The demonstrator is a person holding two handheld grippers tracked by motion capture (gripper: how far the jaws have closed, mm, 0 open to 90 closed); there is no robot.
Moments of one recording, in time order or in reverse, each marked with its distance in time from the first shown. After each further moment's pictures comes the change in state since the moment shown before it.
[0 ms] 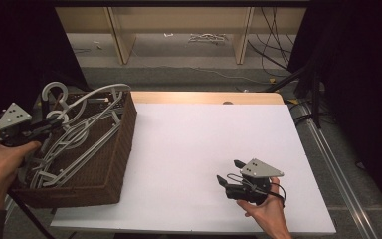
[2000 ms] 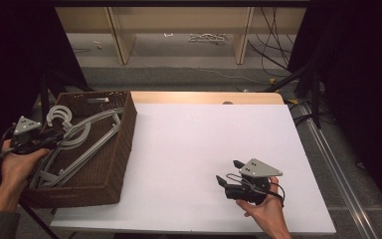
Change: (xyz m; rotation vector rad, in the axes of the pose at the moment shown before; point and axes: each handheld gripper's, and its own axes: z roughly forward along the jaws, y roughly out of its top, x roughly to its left) left arm 0.003 -0.041 0.026 0.188 0.169 -0.127; right arm 0.000 -0.001 0.003 0.010 0.005 0.005
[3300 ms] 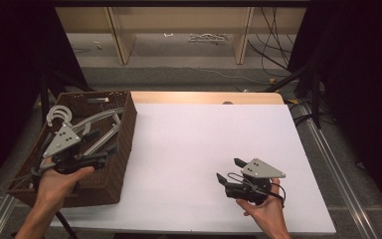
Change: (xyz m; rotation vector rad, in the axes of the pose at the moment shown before) left arm -0.154 0.038 -0.052 -0.285 -0.373 0.029; right arm 0.003 0.003 -0.004 -0.048 -0.012 0.020
